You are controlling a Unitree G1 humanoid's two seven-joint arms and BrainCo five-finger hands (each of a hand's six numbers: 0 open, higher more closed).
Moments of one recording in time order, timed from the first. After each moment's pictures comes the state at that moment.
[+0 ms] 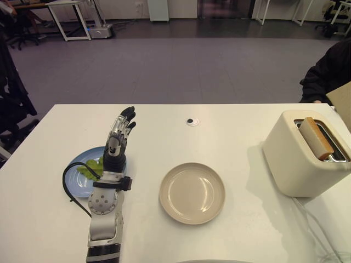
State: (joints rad) left arm 0.04 0.17 0.16 -0.22 -0.11 -0.30 -0.17; right arm -0.06 -0.59 -0.63 -0.28 -0.04 -0.11 -0.03
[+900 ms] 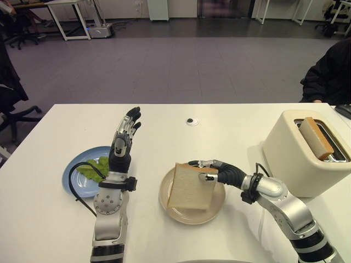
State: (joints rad) left arm 0.04 0.15 0.12 -0.23 -0.10 -0.30 -0.15; right arm -0.13 -0.47 0.36 -0.34 0.21 0.44 0.51
